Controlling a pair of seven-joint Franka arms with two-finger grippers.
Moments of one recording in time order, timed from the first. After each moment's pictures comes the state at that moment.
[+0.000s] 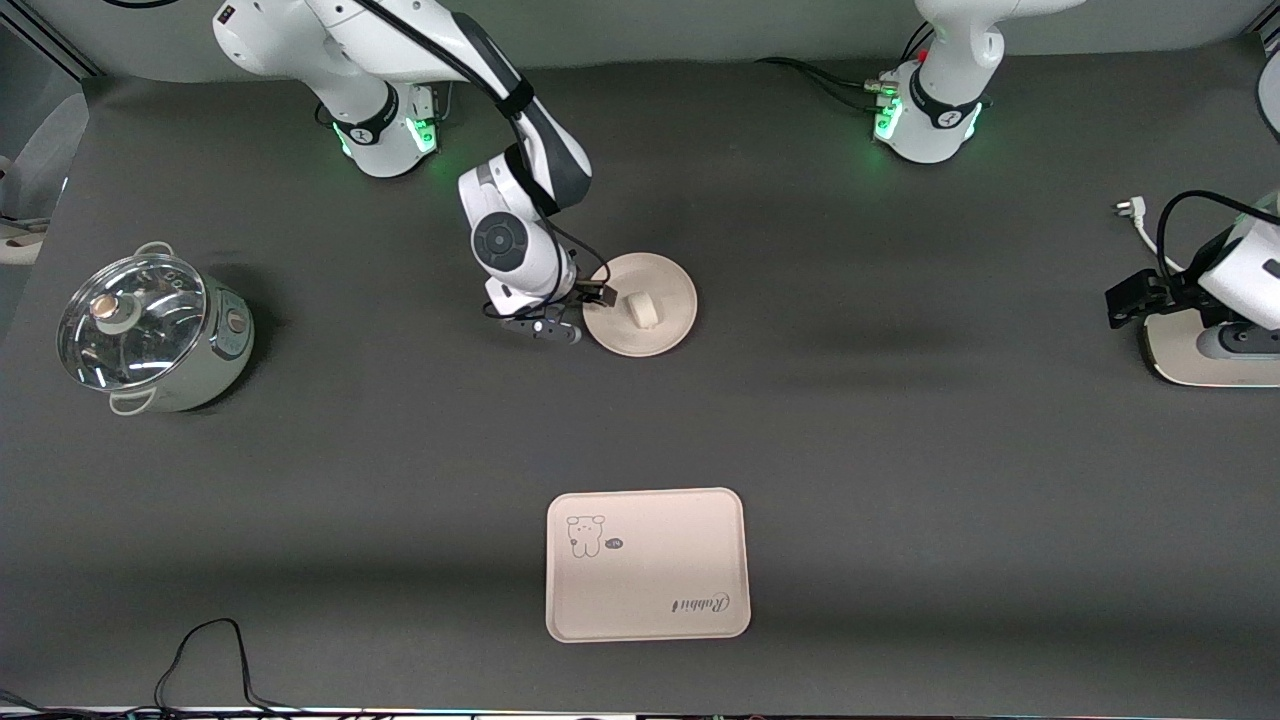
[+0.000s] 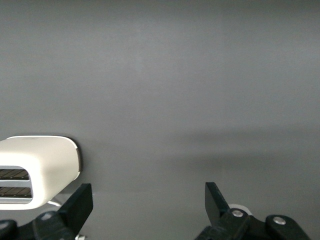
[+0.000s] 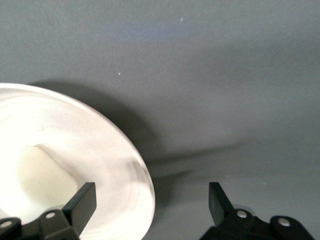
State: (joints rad) left arm 0.10 -0.01 -0.06 -1.77 0.06 1.76 0.06; right arm 0.88 0.43 -0.12 -2.16 0.48 2.44 0.67
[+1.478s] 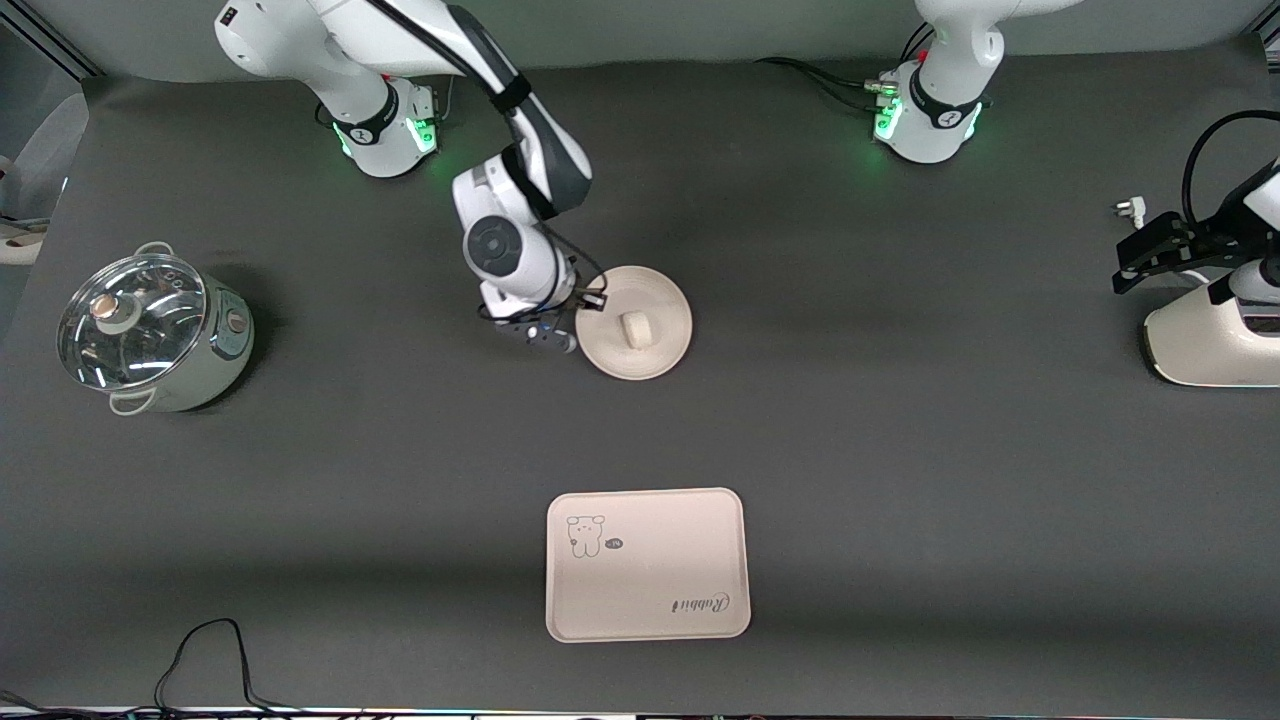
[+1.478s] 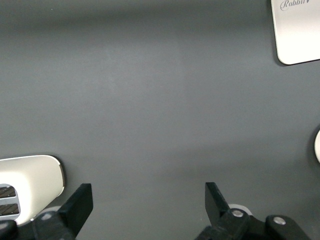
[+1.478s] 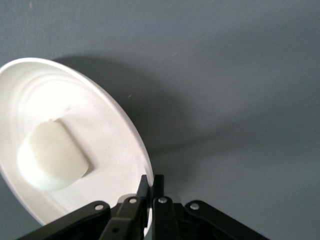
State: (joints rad) left arm 0.12 -0.07 -0.10 -1.70 -0.04 1.69 0.16; right arm 0.92 0.39 -0.28 -2.05 0.50 2.20 0.68
